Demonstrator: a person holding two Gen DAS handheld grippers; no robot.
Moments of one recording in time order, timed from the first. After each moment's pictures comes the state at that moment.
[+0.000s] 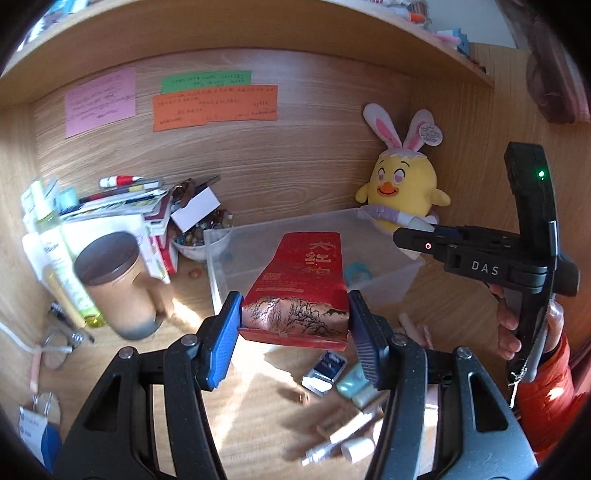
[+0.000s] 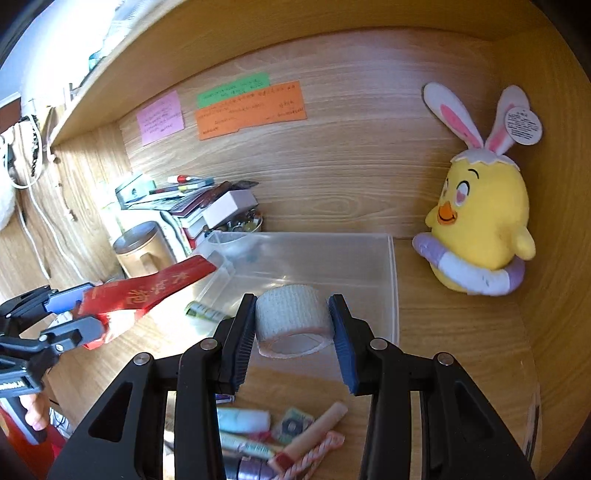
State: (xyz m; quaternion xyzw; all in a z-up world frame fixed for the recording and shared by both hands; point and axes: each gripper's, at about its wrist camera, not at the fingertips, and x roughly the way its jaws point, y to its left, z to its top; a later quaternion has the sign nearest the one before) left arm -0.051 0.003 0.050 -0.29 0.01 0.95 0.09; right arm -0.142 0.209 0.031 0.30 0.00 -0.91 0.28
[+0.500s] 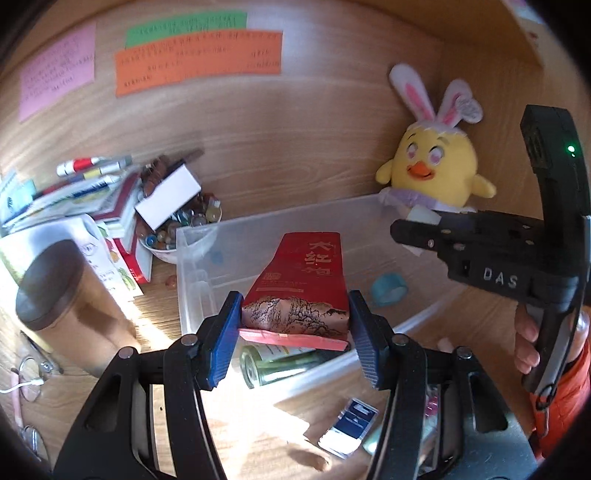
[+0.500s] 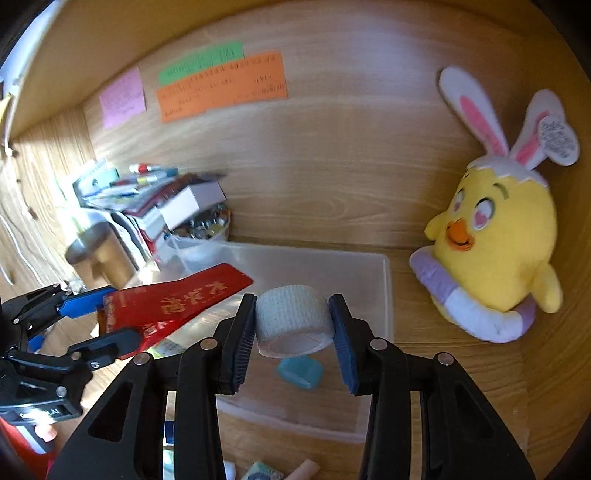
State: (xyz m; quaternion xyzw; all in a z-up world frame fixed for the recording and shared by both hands) left arm -0.146 0.004 0.010 -0.35 0.01 0.93 0.09; right arm -0.209 0.178 0.014 0.34 0.04 -0.91 0.24
